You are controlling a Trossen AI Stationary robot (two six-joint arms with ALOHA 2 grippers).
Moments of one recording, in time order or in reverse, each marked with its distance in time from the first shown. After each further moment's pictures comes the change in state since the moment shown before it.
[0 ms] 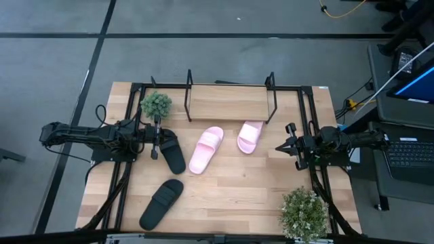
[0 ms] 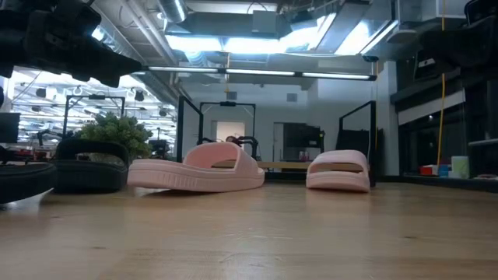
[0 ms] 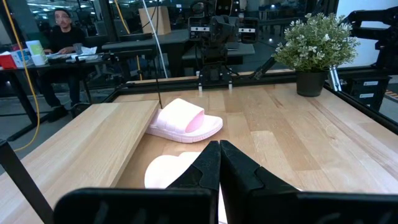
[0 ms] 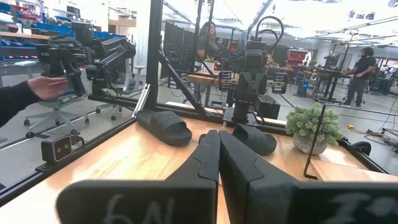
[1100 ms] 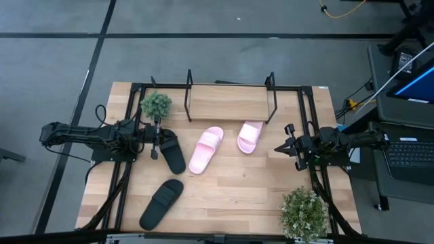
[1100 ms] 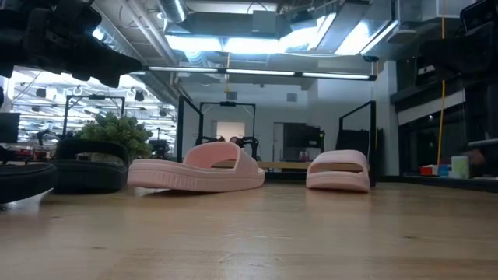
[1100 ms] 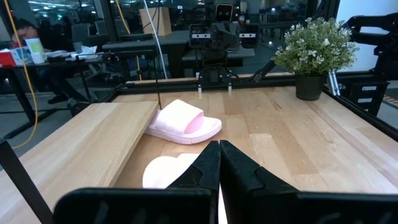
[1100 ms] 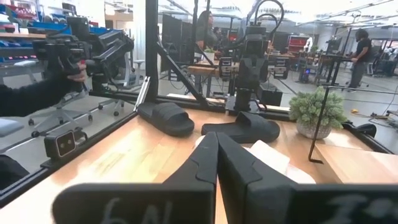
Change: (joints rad) left arm 0.000 0.000 0.000 0.008 0.000 -0.020; right arm 0.000 0.000 0.000 -0.051 0.002 0.049
